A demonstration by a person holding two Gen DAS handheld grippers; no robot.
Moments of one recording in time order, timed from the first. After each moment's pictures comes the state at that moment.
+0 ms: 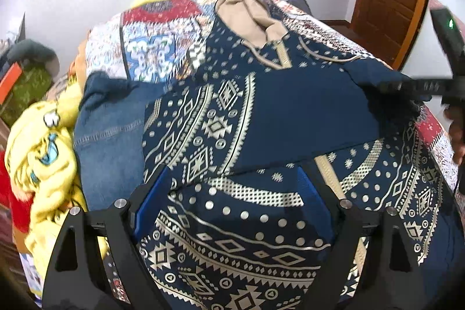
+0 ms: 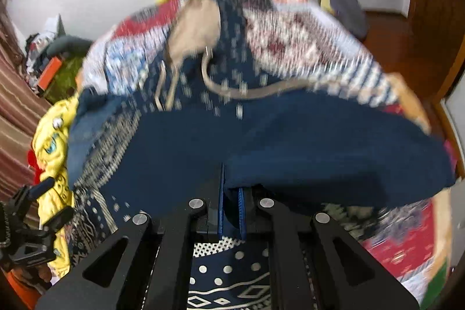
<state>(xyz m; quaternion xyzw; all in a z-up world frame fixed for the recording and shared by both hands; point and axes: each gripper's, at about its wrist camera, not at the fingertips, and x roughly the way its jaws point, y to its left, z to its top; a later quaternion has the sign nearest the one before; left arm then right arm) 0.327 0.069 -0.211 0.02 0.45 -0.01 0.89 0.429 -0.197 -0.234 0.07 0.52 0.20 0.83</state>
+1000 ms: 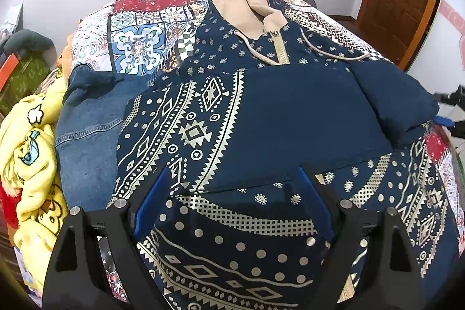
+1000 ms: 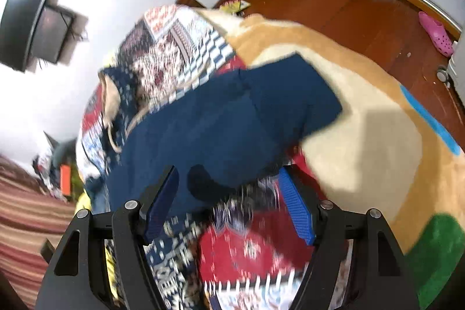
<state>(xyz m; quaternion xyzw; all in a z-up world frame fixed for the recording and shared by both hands) 0.363 0.045 -0.232 0.01 0.47 0.00 0.88 0.421 -0.400 -0.272 0.34 0.52 0.09 0.78</state>
